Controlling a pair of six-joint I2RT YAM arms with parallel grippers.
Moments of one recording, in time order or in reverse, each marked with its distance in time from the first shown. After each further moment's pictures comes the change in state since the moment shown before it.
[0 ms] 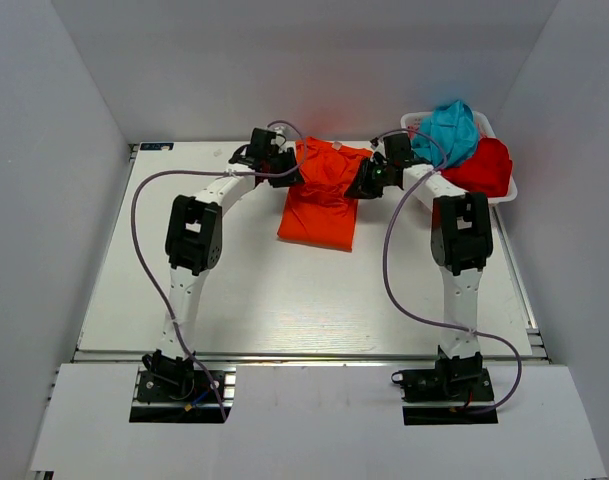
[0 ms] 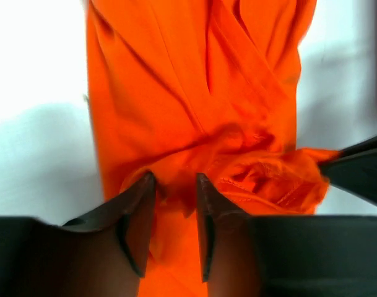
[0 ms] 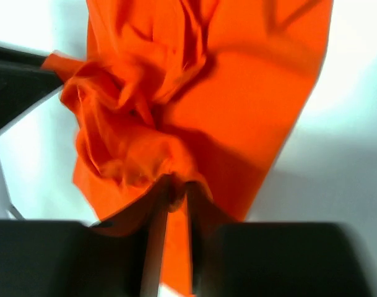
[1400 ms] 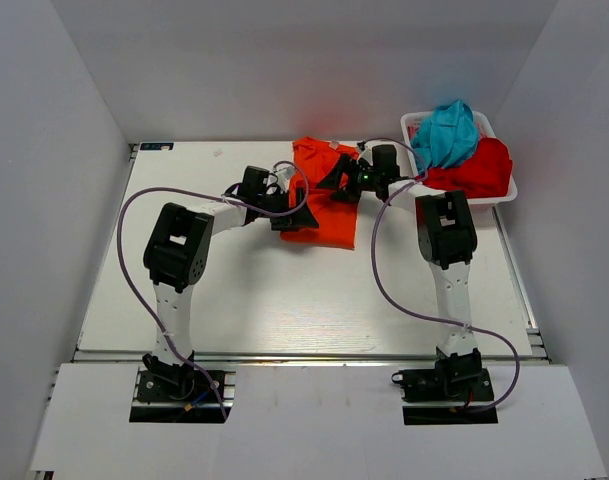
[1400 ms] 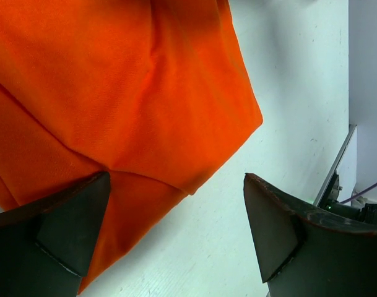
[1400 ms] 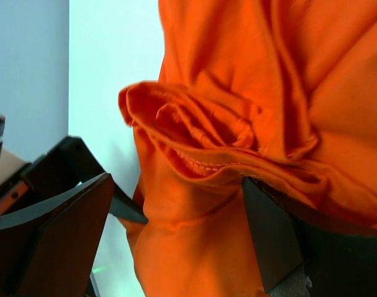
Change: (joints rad) left arm -0.020 -0.251 -0.623 0.332 0.395 -0.013; right arm 0.040 0.154 -0.059 0.521 -0.217 0.231
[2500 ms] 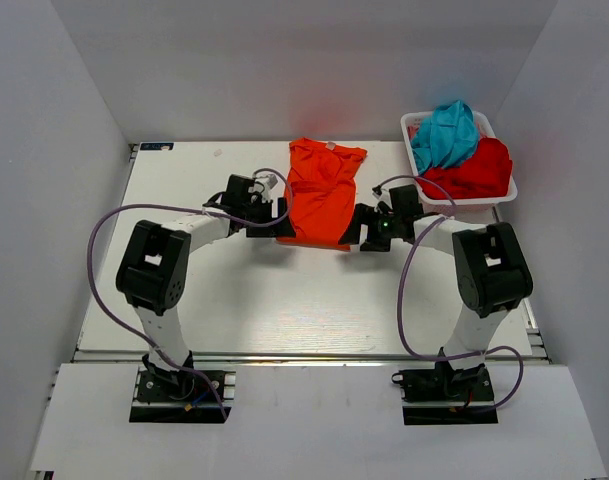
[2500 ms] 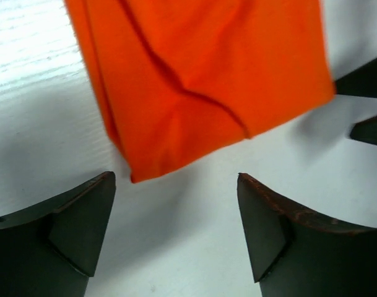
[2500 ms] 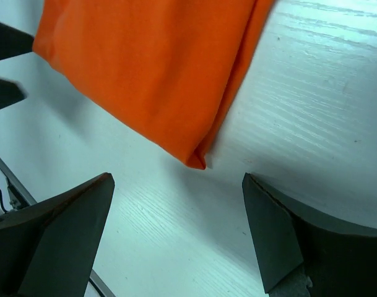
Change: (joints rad) left arm 0.021 -0.270 -0.220 -0.101 -0.266 0.117; right arm 0.015 -0.580 -0.706 -0.187 0.198 -0.263
